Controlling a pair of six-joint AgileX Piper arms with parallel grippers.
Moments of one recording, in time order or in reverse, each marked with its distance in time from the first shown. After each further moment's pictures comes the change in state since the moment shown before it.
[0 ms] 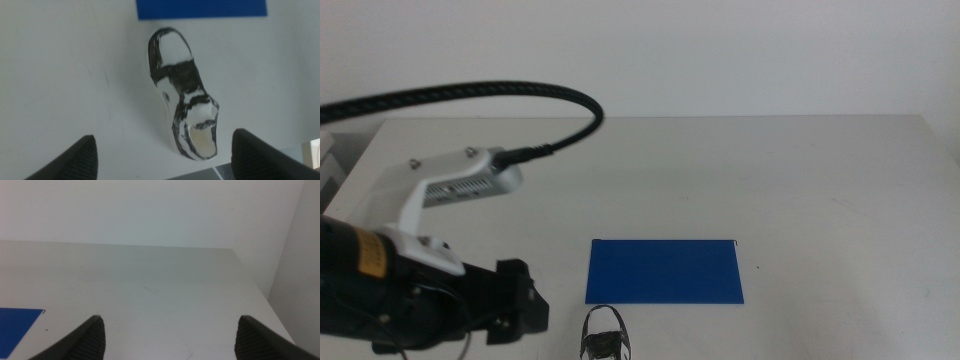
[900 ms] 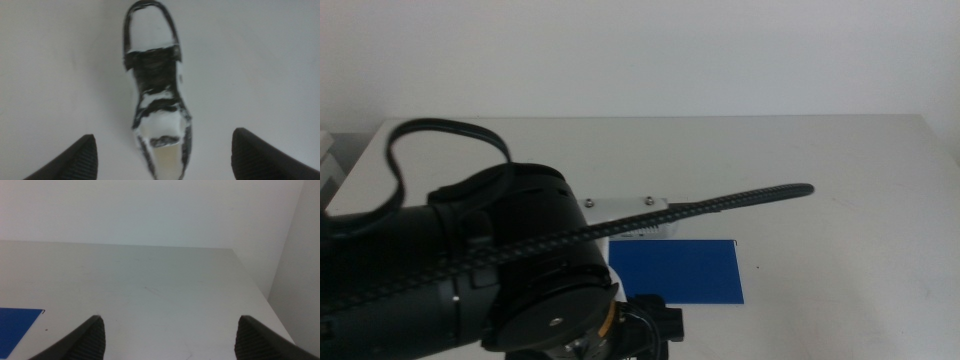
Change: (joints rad) left arm -0.492 0.419 -0.230 0.401 0.118 -0.714; right arm 0.000 0.000 0.000 0.000 0.000 0.000
